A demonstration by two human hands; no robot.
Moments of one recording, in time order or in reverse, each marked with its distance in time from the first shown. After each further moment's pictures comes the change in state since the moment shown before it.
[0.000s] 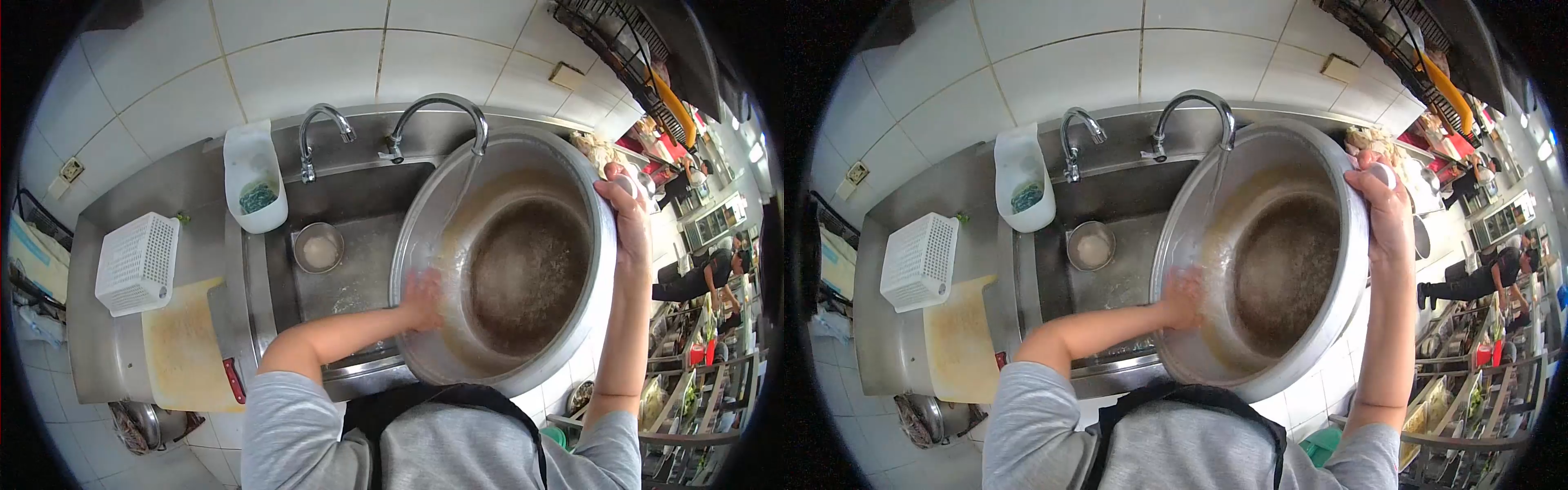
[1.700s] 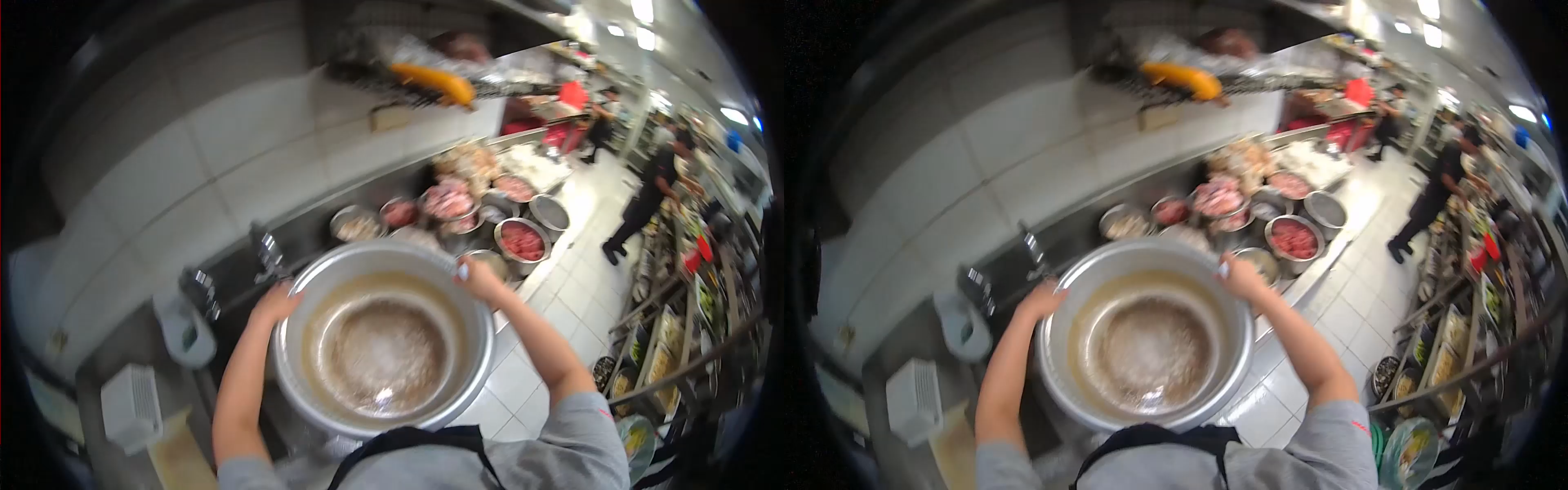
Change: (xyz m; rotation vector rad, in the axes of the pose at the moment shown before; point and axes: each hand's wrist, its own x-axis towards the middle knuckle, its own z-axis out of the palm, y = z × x) left_hand 0.046 -0.079 -0.178 -0.113 0.391 -0.296; right_hand 0.022 0.204 -0.236 -1.076 -0.120 -0.016
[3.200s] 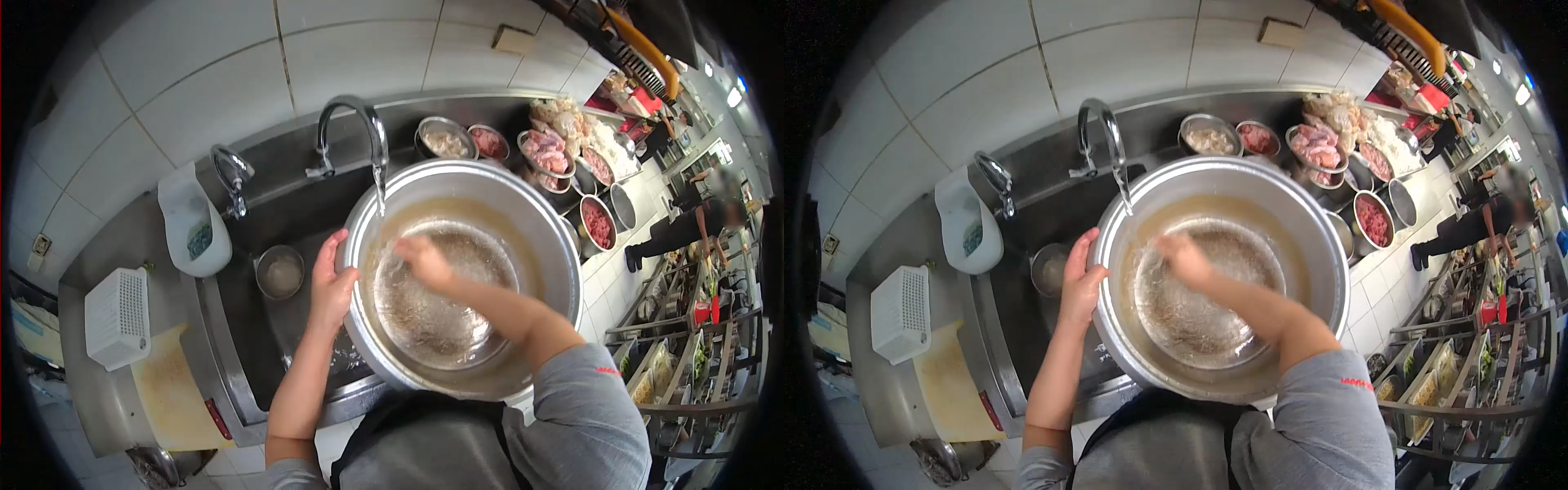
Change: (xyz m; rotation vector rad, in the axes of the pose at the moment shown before) left_hand -0.113 0.023 0.044 -1.549 0.444 -0.016; right_hand 0.021 -0.133 0.251 -0.166 -0.220 -0.681
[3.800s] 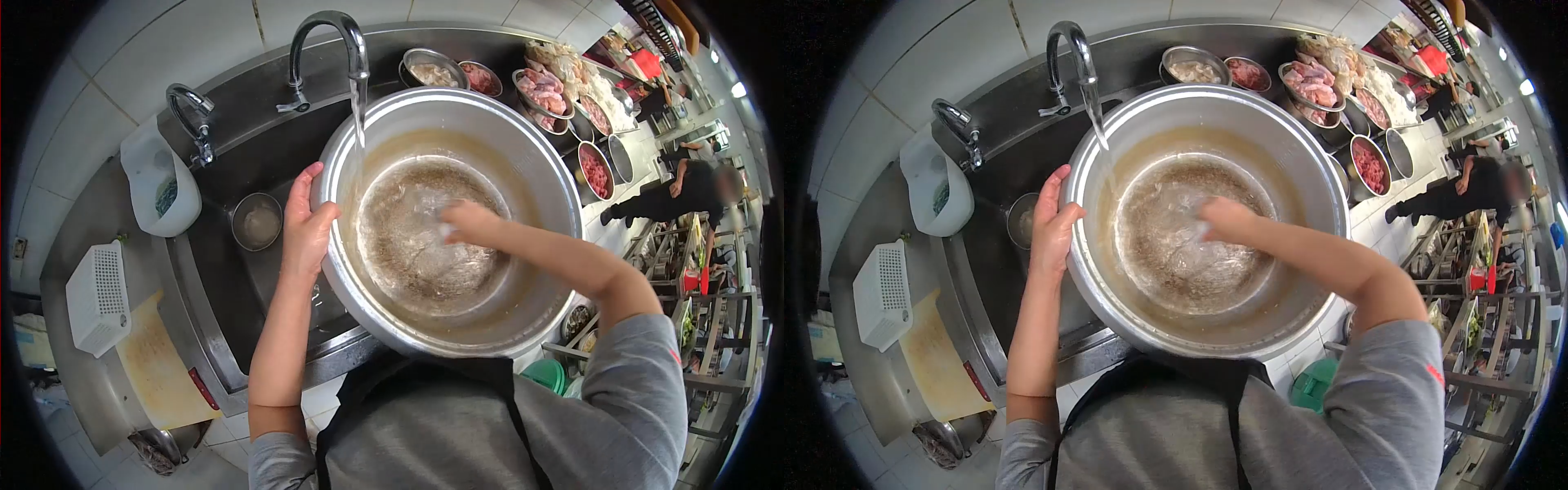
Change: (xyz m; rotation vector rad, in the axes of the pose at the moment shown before) left_hand -0.001 0.001 0.002 -0.044 0.008 -0.105; right_hand -0.059 -0.008 -0.103 0.186 -0.705 0.298
